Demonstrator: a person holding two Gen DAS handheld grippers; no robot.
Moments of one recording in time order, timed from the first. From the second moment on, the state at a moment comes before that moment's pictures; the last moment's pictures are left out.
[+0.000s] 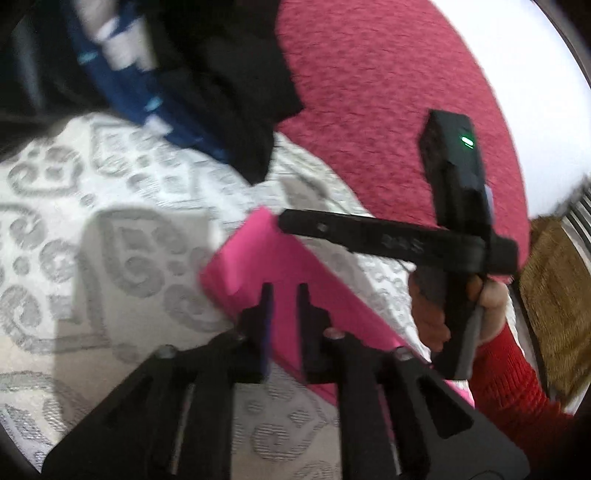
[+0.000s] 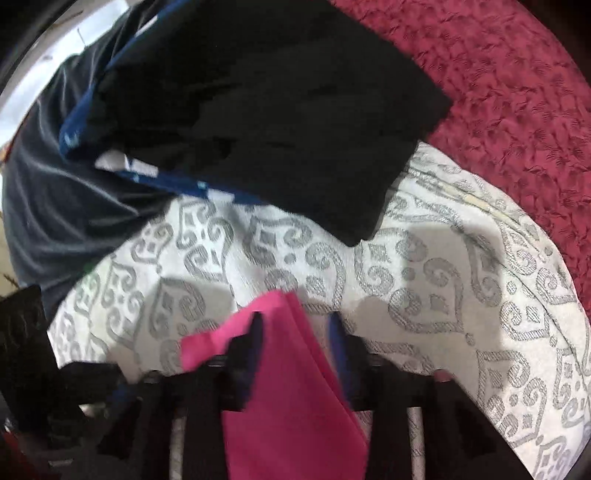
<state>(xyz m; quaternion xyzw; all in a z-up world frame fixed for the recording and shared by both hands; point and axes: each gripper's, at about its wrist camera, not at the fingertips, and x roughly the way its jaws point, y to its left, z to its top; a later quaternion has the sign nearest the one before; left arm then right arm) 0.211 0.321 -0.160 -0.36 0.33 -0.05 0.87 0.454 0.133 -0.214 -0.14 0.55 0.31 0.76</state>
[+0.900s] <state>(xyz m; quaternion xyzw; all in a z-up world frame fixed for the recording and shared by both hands) 0.239 0.307 -0.173 -0.36 0.36 -0.05 0.86 0.463 0.134 -0.211 -0.12 0.54 0.32 0.77</state>
